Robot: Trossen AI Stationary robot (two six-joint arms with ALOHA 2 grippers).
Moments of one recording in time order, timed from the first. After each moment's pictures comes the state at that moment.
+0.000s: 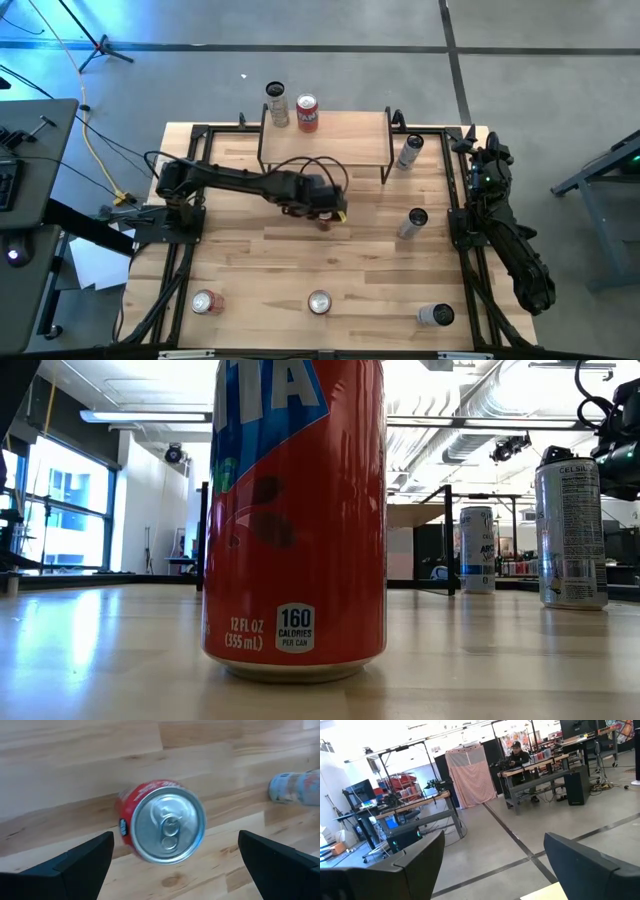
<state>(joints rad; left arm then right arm) -0.04 1.91 1.63 -0.90 -0.18 -1.40 -1.21 0.06 0.02 0.18 0.55 0.24</state>
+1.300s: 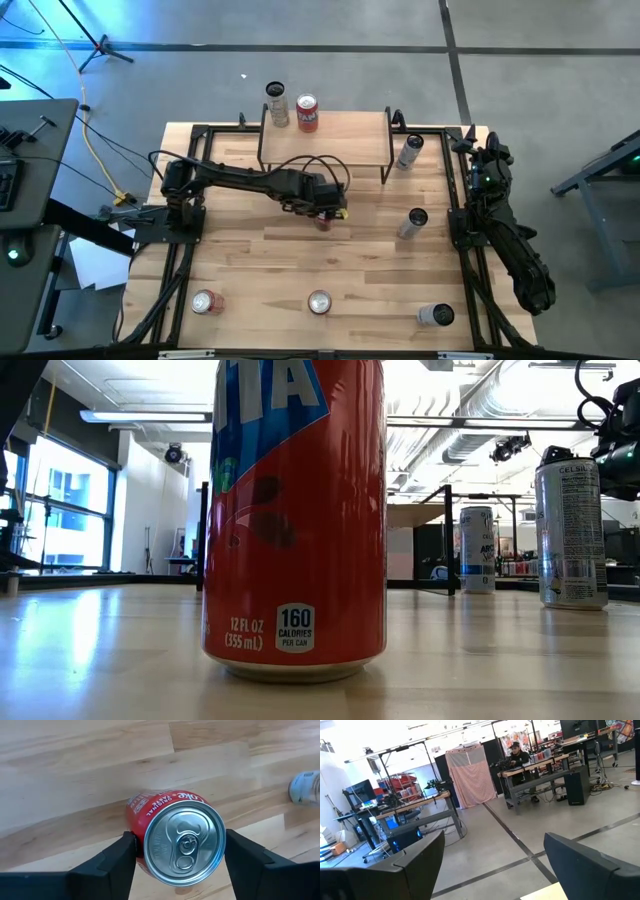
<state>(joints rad) -0.01 1.94 1.63 -0.92 -0.17 -1.34 -1.21 0.07 0.02 0.18 0.55 0.24</state>
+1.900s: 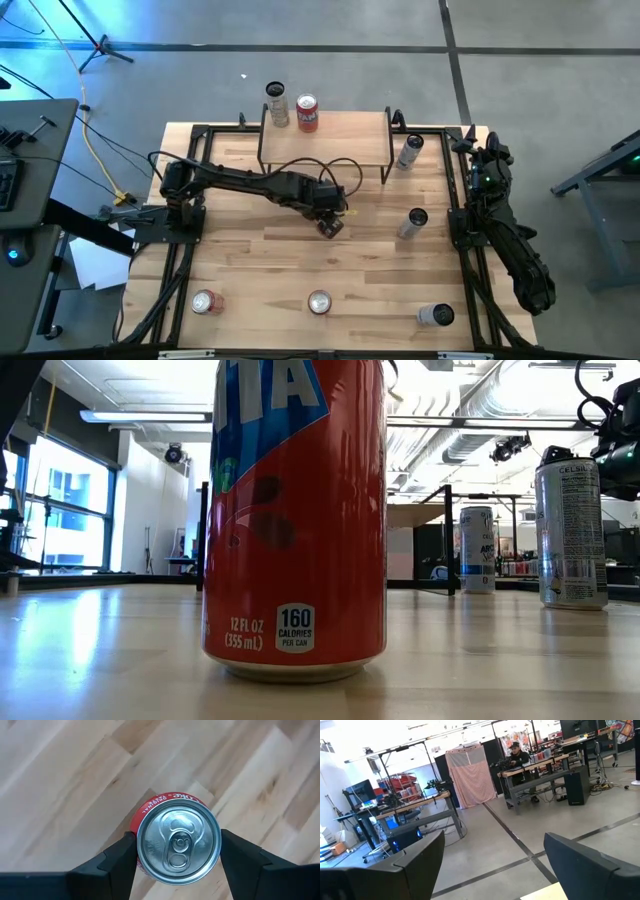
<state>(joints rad) -0.04 1.94 1.63 -0.91 -0.14 -0.69 -1.21 0.07 0.02 0.18 0.55 0.24</state>
